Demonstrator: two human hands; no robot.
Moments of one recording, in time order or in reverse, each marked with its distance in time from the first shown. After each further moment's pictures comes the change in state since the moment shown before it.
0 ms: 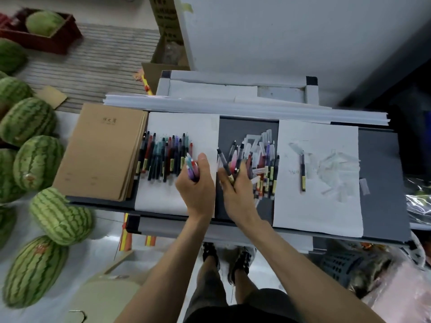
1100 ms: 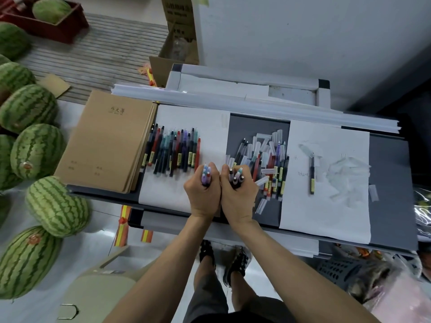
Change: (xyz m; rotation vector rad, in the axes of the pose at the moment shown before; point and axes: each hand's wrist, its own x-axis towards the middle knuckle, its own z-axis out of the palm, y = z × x) left_hand 0.001 -0.039 -0.015 0.195 -0.066 0.251; right_hand 0.001 0.022 0.035 -0.068 0.334 -0.146
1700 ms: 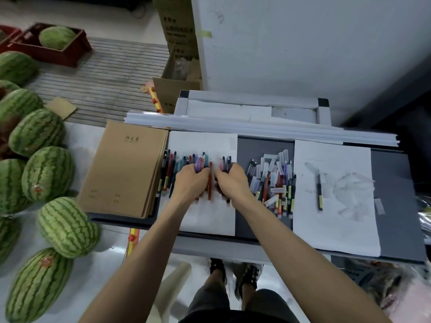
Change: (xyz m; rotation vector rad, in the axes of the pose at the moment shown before) left_hand 0.118 0.009 -0.042 0.298 -0.580 -0.611; right_hand 0.074 -0.062 0.050 -0.216 -0.381 0.682
